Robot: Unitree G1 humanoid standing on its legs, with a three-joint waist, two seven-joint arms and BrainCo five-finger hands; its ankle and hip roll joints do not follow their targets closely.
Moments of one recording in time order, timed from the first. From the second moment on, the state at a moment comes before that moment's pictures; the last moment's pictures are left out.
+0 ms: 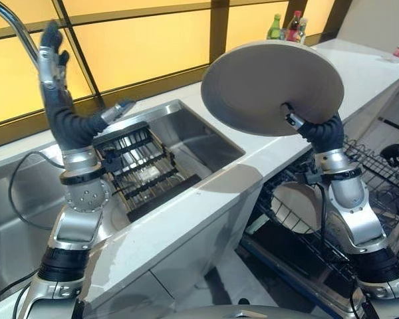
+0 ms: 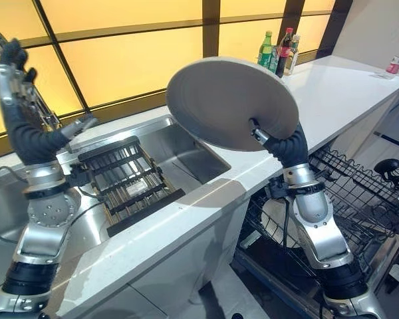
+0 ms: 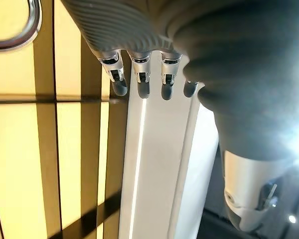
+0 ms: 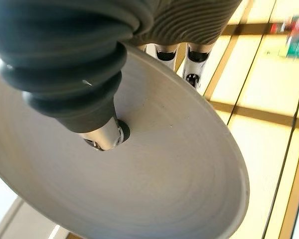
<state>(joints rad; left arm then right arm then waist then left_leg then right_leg) -0.24 0.55 0.06 -0.23 0.05 -0.40 0.58 -0.20 -0.57 0.04 -0.30 0.29 -0.20 -0.15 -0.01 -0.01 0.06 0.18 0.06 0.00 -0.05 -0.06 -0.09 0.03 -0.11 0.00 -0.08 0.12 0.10</state>
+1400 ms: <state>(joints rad) -0.29 0.65 0.17 -0.01 -0.03 -0.30 0.77 -0.32 -0.88 -0.13 0.28 0.05 -0.09 -0.51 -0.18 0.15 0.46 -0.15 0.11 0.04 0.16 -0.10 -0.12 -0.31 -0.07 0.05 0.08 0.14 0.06</state>
